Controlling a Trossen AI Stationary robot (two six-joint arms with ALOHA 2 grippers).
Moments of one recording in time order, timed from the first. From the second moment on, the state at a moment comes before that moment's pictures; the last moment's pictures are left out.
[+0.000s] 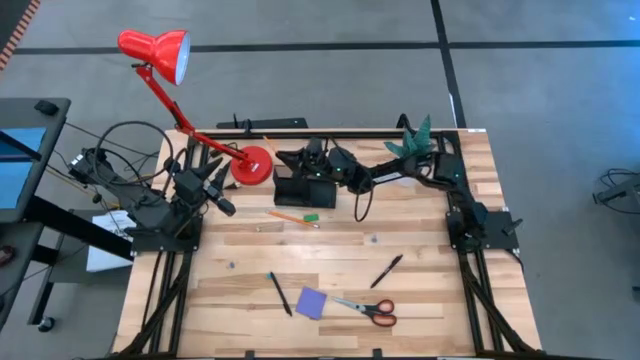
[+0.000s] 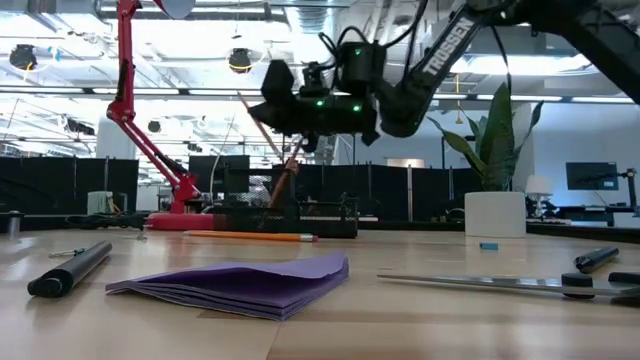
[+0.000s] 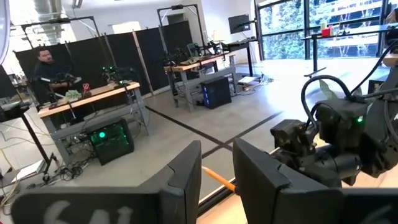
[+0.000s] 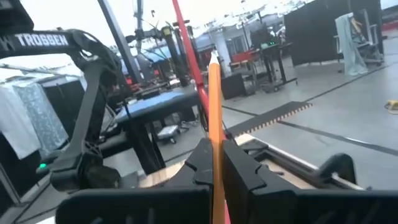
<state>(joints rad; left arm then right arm) -0.57 0.78 0.79 -0.03 -1.55 0.13 -0.26 2.20 1.30 1.04 0.02 0.27</state>
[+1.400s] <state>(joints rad) -0.57 0.78 0.79 -0.24 -1.45 -0.09 -0.19 2.28 1.44 0.81 0.22 -0.06</state>
